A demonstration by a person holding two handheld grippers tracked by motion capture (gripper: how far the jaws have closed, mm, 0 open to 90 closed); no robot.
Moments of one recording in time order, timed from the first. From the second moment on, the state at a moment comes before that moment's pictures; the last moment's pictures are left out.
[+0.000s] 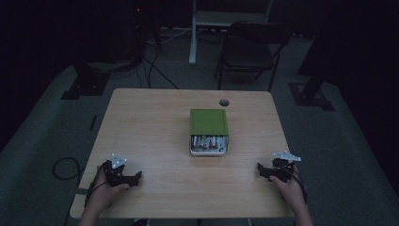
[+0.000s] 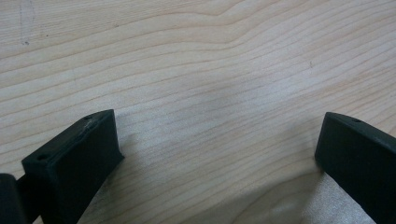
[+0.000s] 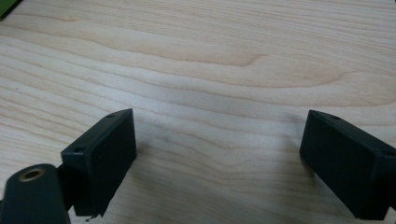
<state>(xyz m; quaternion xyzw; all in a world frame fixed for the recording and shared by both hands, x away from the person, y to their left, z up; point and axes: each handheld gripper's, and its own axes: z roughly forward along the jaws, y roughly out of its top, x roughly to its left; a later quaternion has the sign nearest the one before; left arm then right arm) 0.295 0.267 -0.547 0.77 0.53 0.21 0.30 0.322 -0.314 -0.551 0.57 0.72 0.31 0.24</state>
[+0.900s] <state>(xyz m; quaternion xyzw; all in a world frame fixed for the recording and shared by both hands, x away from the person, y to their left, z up) 0.295 0.267 -0.547 0.77 0.53 0.21 0.30 0.321 -0.311 -0.551 0.56 0.73 0.31 0.24</state>
